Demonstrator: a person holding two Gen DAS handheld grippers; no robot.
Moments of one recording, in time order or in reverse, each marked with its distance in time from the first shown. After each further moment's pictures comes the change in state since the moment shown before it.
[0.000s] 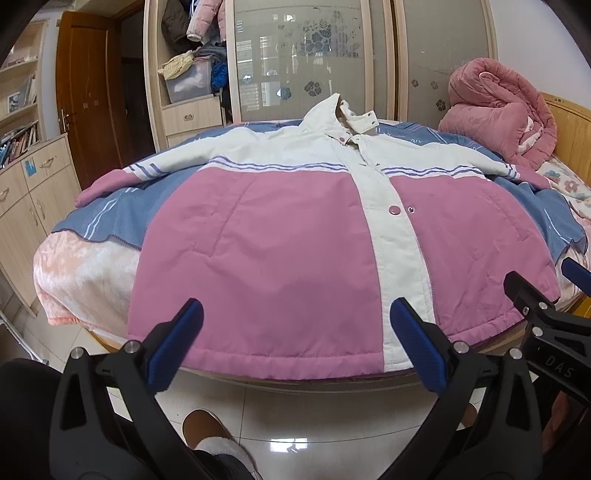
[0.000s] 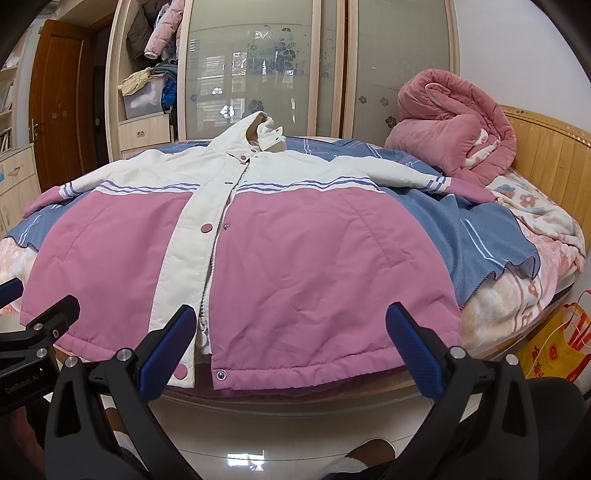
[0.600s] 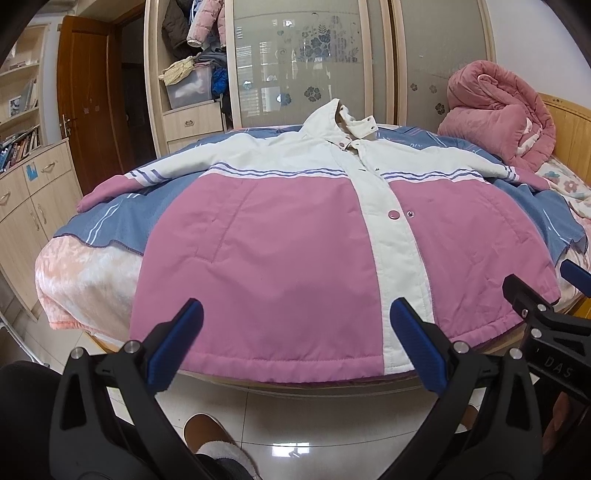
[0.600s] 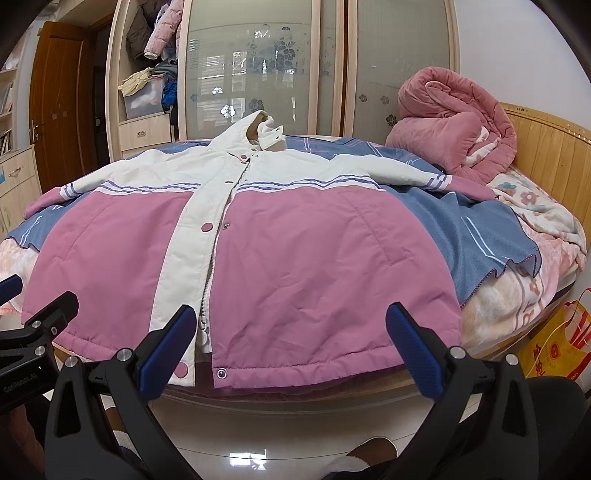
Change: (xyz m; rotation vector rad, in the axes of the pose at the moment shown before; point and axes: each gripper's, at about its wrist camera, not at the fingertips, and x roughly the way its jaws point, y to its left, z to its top) left arm -0.004 -0.004 0.001 0.003 -0.018 0.005; right arm 0.001 0.000 -0.001 0.000 0.002 0.000
